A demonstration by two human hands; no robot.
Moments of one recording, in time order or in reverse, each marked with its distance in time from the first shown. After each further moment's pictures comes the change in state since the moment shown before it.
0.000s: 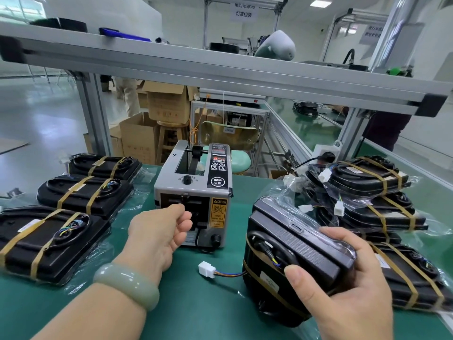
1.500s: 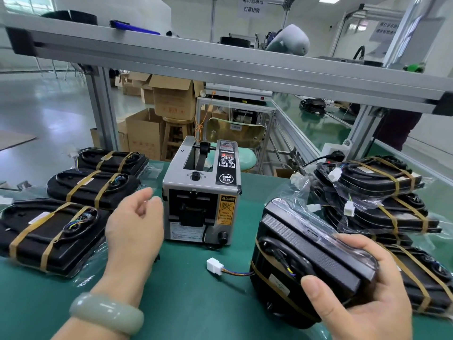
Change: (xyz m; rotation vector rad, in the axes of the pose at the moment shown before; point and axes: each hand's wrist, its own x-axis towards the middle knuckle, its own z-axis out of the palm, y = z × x) left_hand -0.003 -0.007 -0.037 0.304 0.276 0.625; right_hand -0.005 0.007 -0.001 0.038 -0.010 -0.172
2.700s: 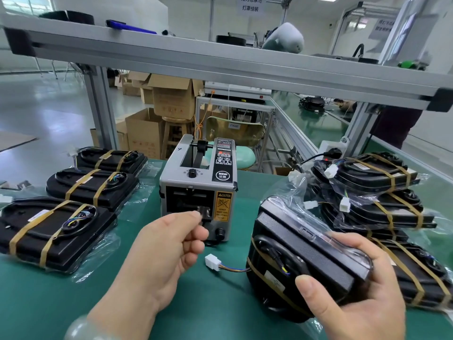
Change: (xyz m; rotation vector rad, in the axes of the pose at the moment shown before) left_hand -0.051 0.037 -0.005 -0.385 -0.535 -0.489; right_hand -0.003 0.002 -0.006 -0.011 0.021 -0.014
